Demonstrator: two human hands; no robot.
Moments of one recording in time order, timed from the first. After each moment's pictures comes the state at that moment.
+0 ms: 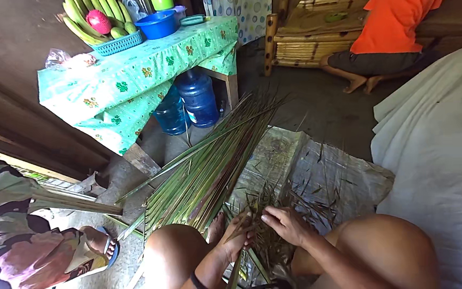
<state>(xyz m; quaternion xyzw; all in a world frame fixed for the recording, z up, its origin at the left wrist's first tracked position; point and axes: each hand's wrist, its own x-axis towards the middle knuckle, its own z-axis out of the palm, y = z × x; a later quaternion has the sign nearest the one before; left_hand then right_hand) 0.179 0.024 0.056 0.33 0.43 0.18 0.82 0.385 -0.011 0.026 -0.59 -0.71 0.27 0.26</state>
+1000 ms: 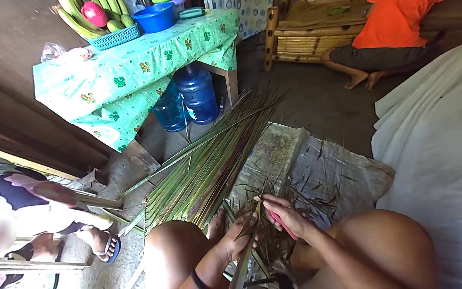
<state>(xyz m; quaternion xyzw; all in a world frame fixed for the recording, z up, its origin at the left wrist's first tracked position) 0.178 0.020 0.056 0.36 0.40 0.15 0.83 0.377 -0.002 0.043 -0.52 -0.39 0.65 0.39</state>
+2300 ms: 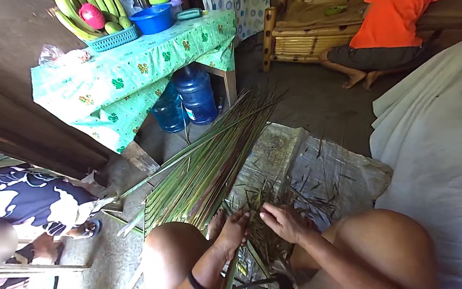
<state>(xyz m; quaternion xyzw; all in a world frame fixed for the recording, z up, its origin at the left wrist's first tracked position) 0.176 0.025 0.061 0.37 0.49 0.16 0.78 0.375 -0.013 0.032 -0.60 -0.71 0.30 0.23</state>
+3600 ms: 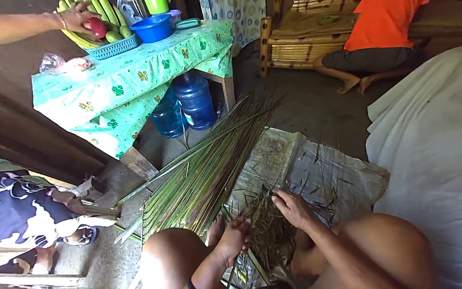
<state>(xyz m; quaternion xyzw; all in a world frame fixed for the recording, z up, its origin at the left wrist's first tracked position) 0.176 0.024 0.064 0.35 0.46 0.15 0.80 0.416 0.017 0.028 -0.71 -0.63 0.27 0.20</state>
